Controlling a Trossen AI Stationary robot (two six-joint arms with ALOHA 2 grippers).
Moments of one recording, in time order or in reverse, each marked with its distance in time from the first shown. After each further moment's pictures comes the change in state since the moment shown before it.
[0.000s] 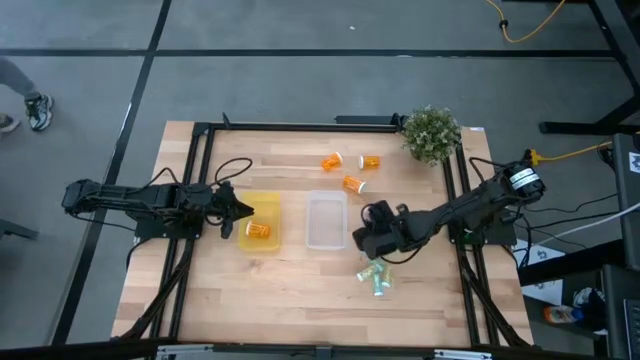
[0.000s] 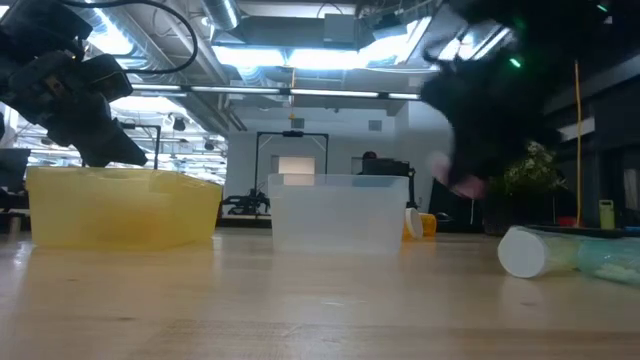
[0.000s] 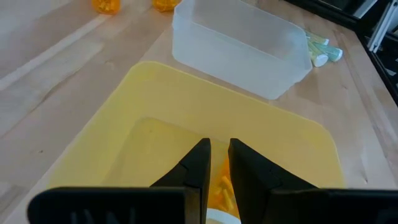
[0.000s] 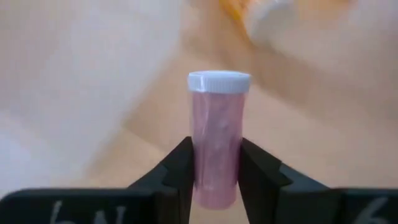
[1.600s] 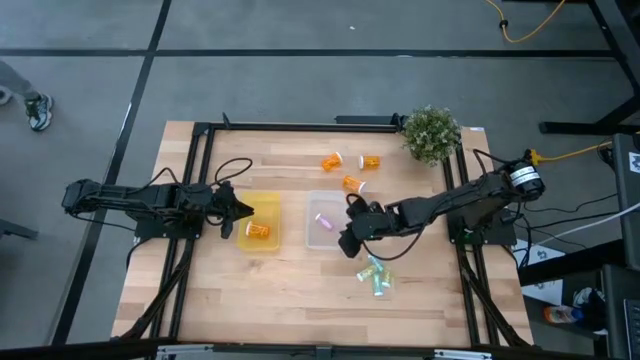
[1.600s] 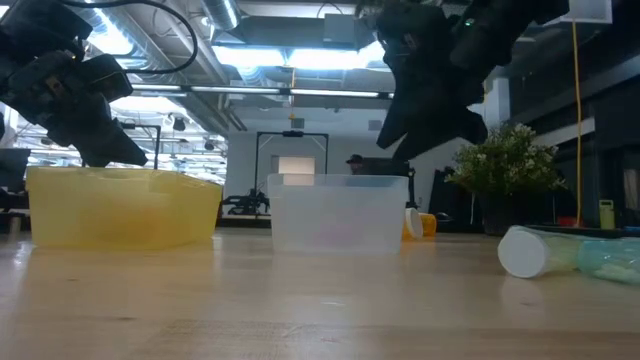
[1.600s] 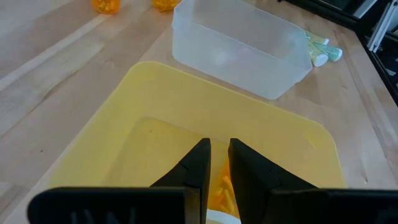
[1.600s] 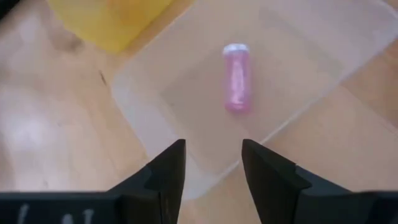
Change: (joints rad) left arm 0.000 0.000 0.000 0.000 0.000 0.000; right arm -0.110 -0.014 0.056 0.314 -0.357 -0.377
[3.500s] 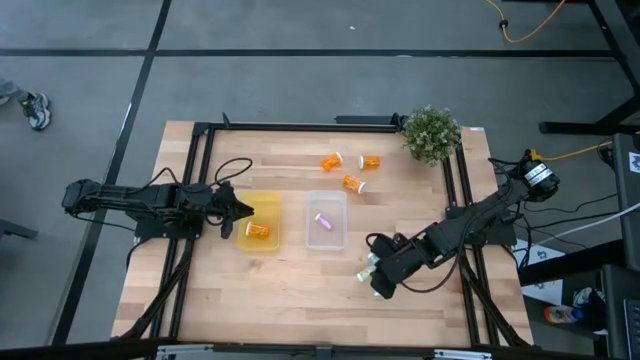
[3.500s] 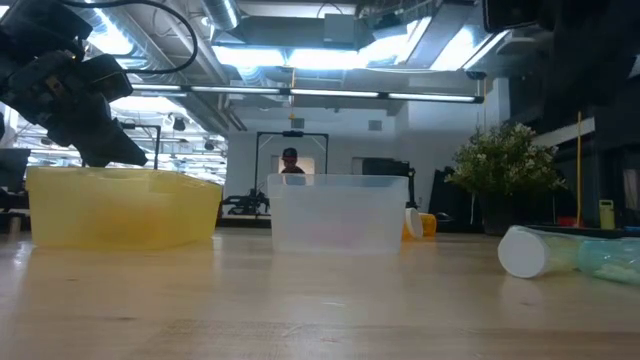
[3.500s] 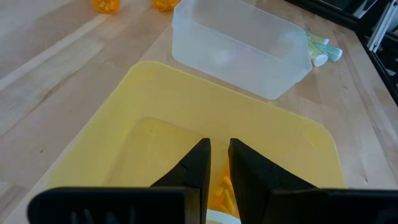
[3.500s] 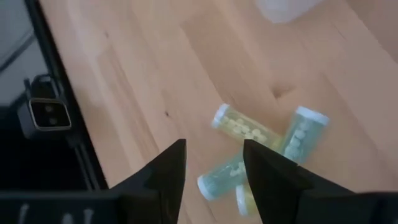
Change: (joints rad) left arm 0.000 0.000 0.000 0.000 0.000 0.000; right arm 0.307 -0.115 0.000 -0.234 -0.118 0.213
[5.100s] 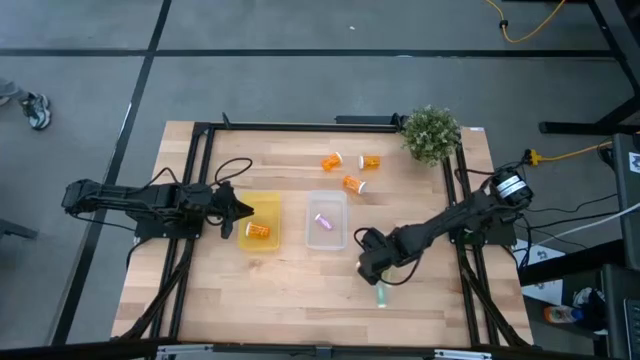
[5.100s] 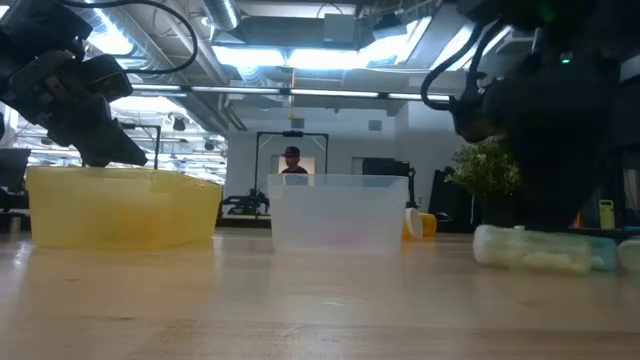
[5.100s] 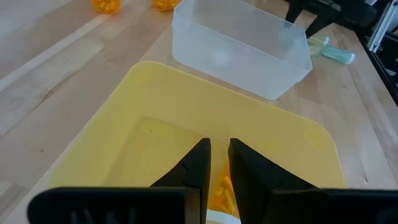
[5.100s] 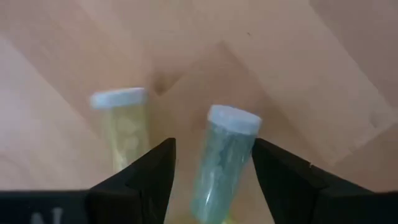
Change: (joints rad) left arm 0.000 0.000 0.000 0.000 0.000 0.000; right arm -0.120 0.250 0.000 -0.104 -0.041 0.049
